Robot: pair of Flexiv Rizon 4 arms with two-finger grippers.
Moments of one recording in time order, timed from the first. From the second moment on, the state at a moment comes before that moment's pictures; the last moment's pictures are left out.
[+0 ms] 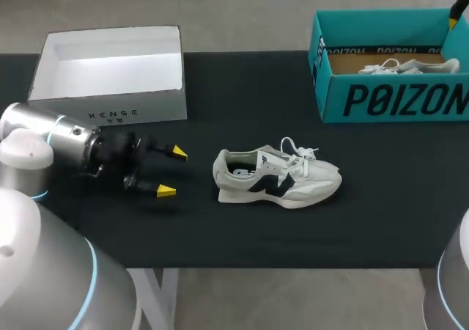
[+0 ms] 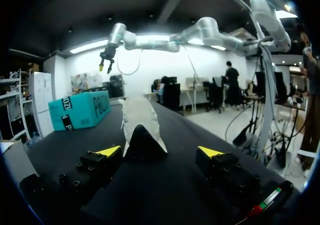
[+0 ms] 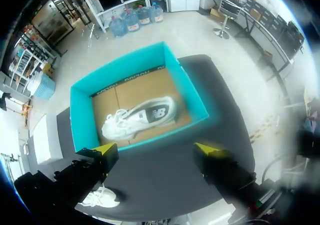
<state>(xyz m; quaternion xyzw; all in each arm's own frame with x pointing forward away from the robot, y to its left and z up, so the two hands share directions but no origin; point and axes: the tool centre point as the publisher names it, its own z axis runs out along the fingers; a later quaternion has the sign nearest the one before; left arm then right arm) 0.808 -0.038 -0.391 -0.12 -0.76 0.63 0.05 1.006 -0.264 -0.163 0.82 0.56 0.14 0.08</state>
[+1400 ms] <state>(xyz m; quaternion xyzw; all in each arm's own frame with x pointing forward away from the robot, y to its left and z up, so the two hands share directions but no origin) 0.811 -0.119 -0.424 -0.10 -0.79 0.61 0.05 1.006 -0.264 -0.163 0.82 0.56 0.14 0.08</state>
